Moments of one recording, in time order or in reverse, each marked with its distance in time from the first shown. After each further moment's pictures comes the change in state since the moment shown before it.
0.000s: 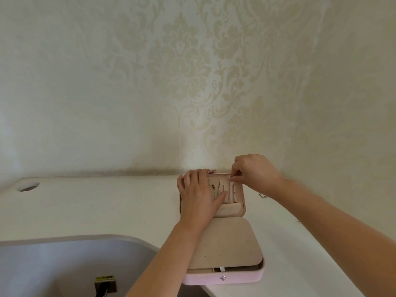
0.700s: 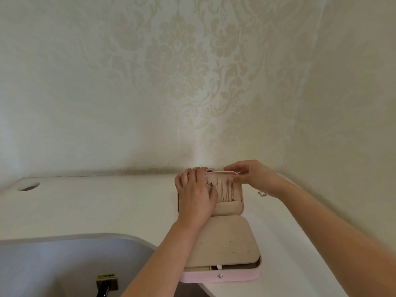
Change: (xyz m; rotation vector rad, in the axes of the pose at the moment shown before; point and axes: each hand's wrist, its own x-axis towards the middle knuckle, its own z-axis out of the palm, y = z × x) left_hand 0.000 0.001 -0.002 -0.012 -0.026 -0.028; right_hand -0.009 0.017 0.026 1.064 -0.161 0.313
